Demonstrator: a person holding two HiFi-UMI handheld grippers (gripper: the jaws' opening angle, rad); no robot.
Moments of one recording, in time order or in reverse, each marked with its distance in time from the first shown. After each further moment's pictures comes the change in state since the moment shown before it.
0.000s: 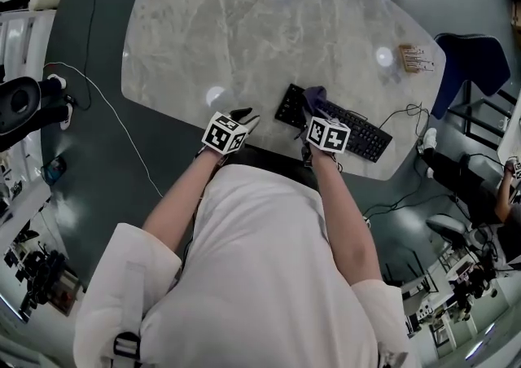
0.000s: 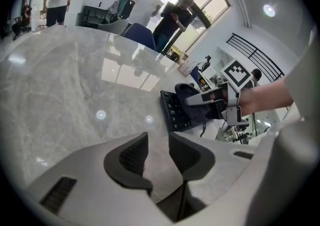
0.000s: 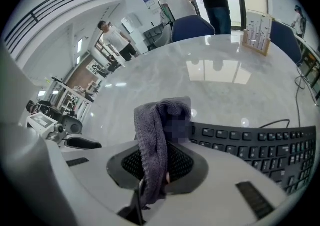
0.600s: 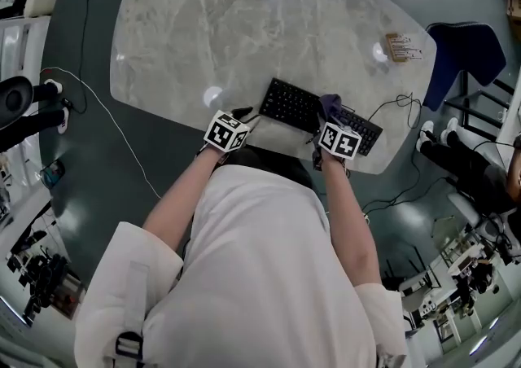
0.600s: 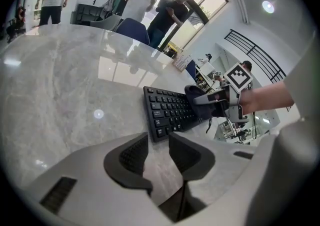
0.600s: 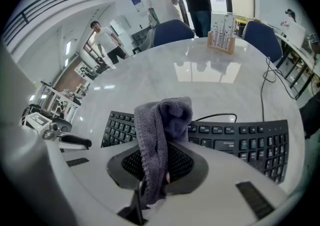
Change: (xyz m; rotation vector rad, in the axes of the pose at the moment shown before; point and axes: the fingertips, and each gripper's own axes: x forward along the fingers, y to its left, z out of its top) left arm 0.040 -0.038 0.005 0.025 0.036 -0.015; right arm -0.053 -0.095 -0.015 0.062 -0.021 -0.124
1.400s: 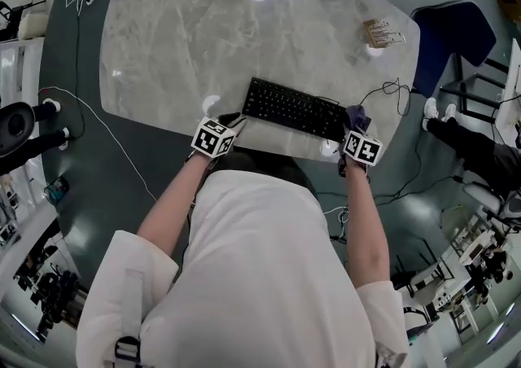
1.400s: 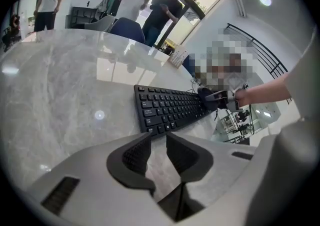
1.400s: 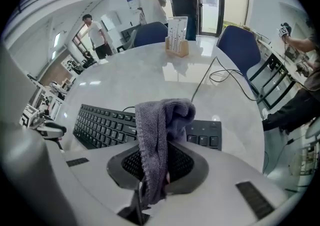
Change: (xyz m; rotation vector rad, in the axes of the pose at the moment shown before) left arm 0.001 -0.014 -0.002 0.050 0.026 0.019; right arm -0.061 -0.144 -0.019 -0.001 0.015 -0.162
